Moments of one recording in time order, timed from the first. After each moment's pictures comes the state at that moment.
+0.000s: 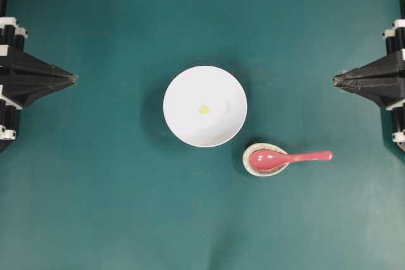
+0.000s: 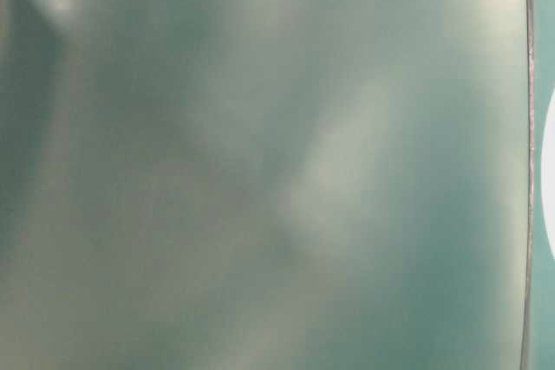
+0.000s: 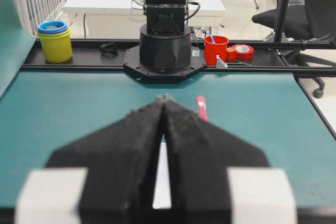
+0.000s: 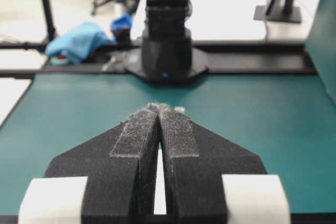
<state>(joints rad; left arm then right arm) 0.00 -0.97 1.18 0.00 -0.29 0.00 0.00 -0.96 1.17 0.00 -0.29 0.00</state>
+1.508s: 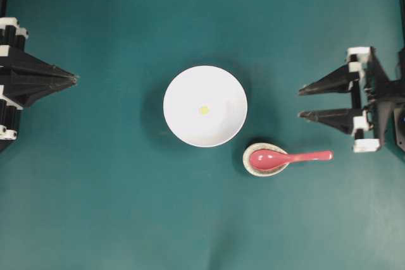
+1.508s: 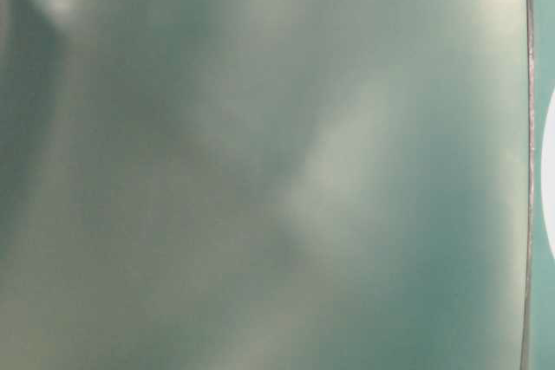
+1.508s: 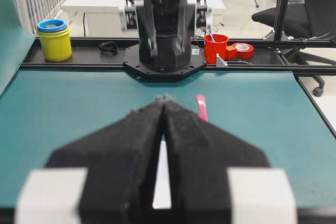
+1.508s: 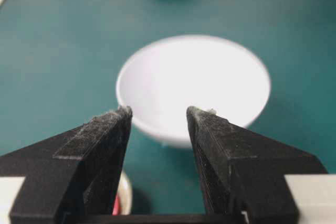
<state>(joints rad) 0.00 -0.96 1.18 0.01 -0.29 0.00 0.01 -0.60 1.28 0.01 -0.51 0.09</state>
